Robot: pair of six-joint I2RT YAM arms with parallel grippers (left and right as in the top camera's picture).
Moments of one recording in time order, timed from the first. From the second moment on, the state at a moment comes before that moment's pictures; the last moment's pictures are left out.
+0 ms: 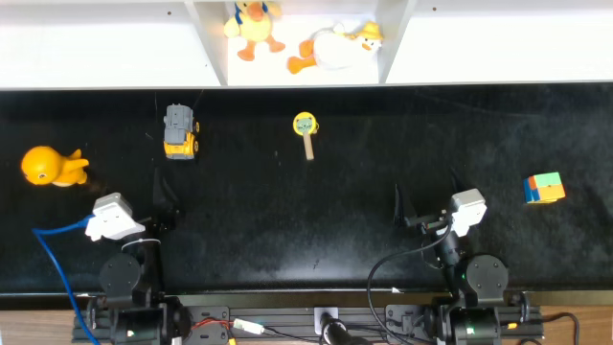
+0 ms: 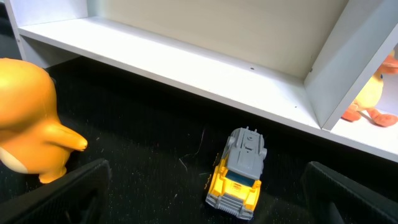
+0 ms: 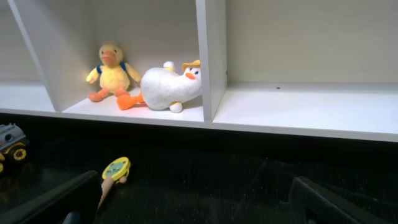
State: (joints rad) left arm 0.09 0.01 0.01 -0.07 -0.16 -0.25; right arm 0.06 0.01 0.02 0.00 -0.24 0.09
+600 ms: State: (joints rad) left arm 0.09 0.01 0.01 -0.07 -0.16 -0.25; right arm 0.06 0.01 0.02 0.00 -0.24 0.09
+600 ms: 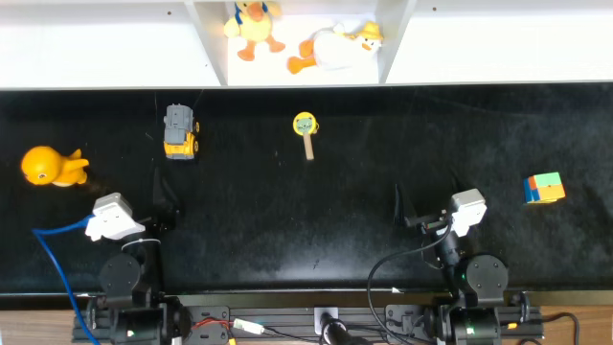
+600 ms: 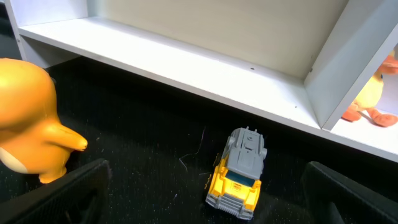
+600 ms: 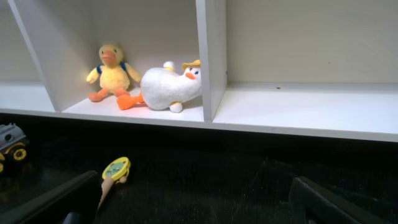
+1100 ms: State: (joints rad) left arm 0.09 0.01 0.02 -0.01 -0.07 -0.26; right arm 0.06 0.01 0.02 0.00 -0.24 0.09
